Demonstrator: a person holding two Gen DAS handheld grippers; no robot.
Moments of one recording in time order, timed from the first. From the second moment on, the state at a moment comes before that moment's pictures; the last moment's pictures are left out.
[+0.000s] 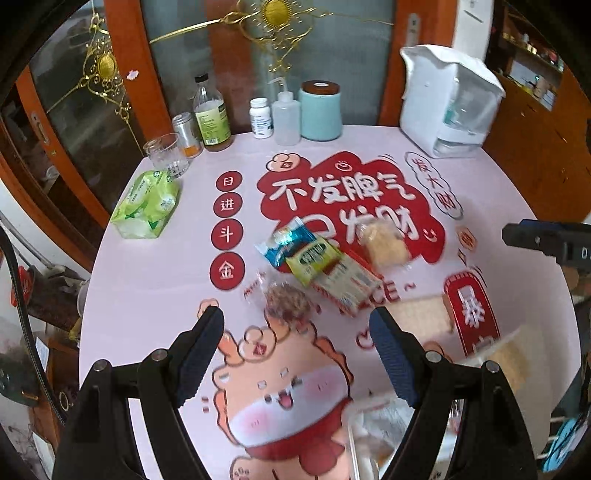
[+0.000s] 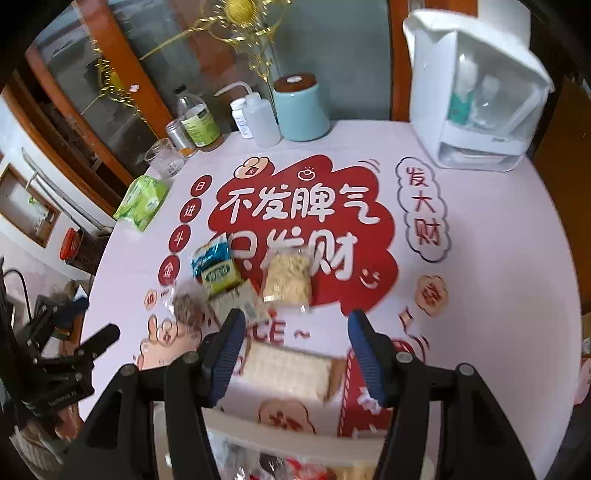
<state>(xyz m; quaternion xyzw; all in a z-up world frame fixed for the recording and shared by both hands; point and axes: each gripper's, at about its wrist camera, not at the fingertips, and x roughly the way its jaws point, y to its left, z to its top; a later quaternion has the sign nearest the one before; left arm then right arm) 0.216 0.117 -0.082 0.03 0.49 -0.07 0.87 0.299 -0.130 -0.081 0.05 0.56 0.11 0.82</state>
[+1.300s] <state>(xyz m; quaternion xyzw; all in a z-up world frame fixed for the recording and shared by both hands) 0.319 0.141 -0.256 -0.11 0.63 0.11 0.76 0.373 -0.070 -0.244 0.02 0.67 0.11 0.74</state>
